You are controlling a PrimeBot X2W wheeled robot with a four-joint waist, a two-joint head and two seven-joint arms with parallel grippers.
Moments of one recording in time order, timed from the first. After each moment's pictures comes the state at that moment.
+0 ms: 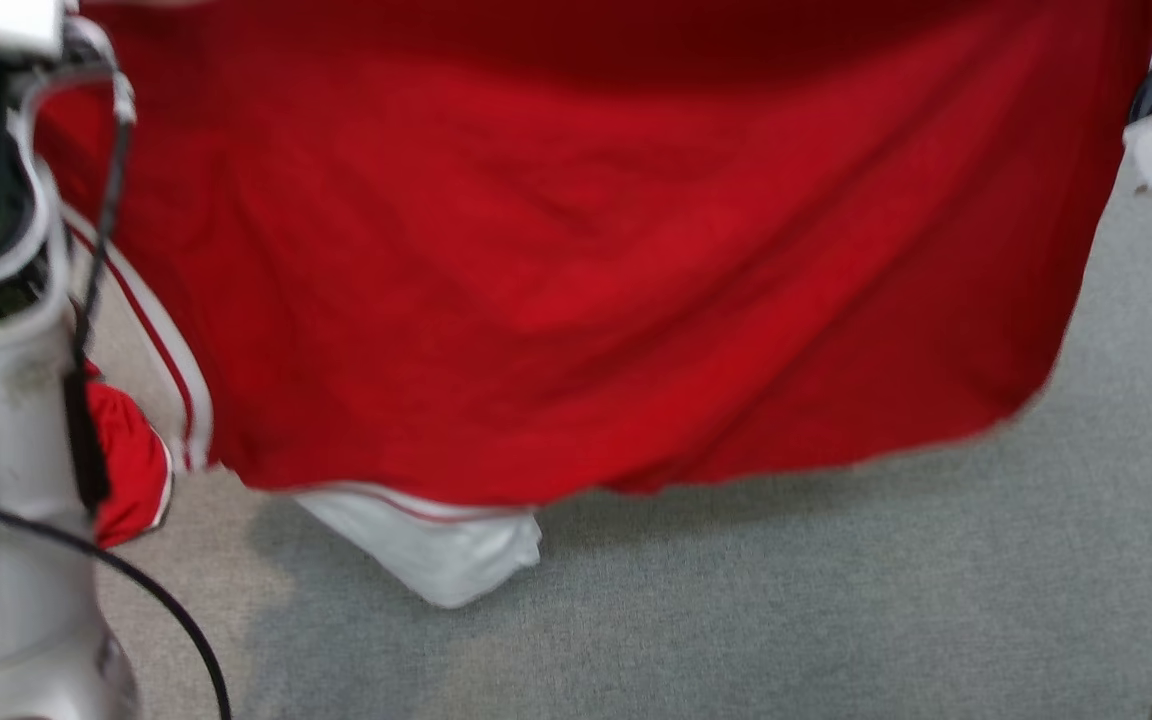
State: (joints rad) left arm -0.87 0.15 -0.01 -0.05 -0.95 0.20 0.20; right arm -0.78 -0.11 -0.09 0.02 0.48 0.13 0.39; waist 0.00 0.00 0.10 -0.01
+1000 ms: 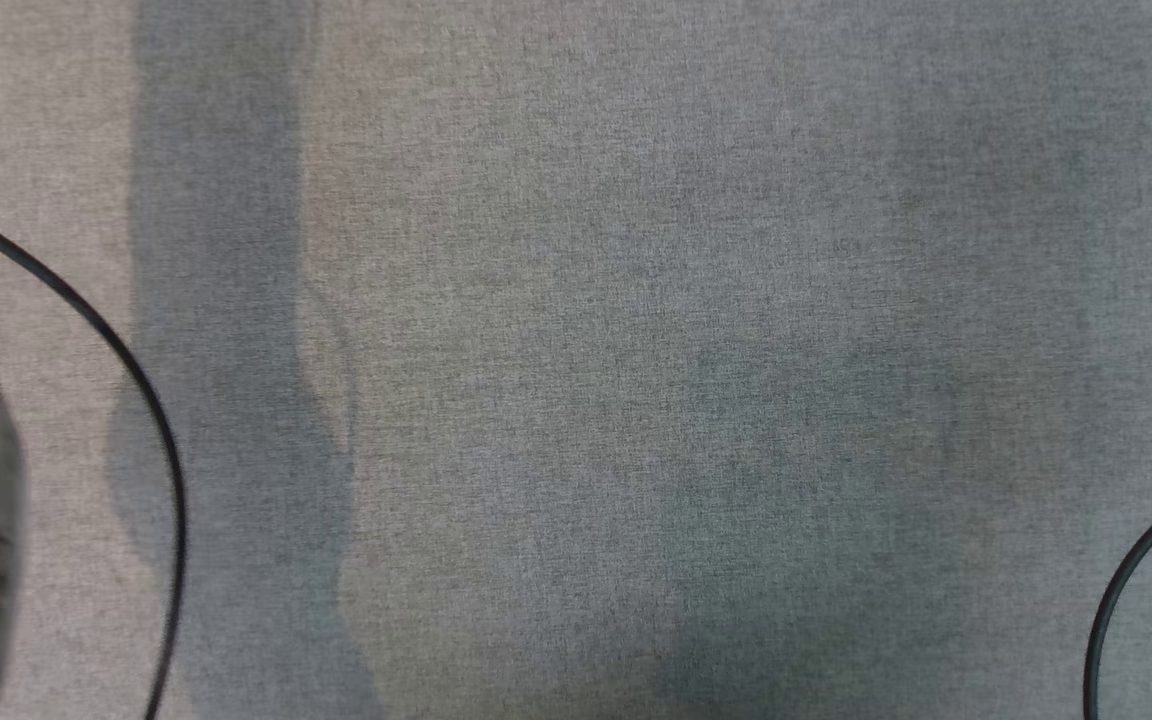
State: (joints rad) left arm -1.56 0.18 -0.19 0.84 -0.70 -0.10 -0.22; right arm -1.45 -0.15 0.16 0.90 0.43 0.13 -0.21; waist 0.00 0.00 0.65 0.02
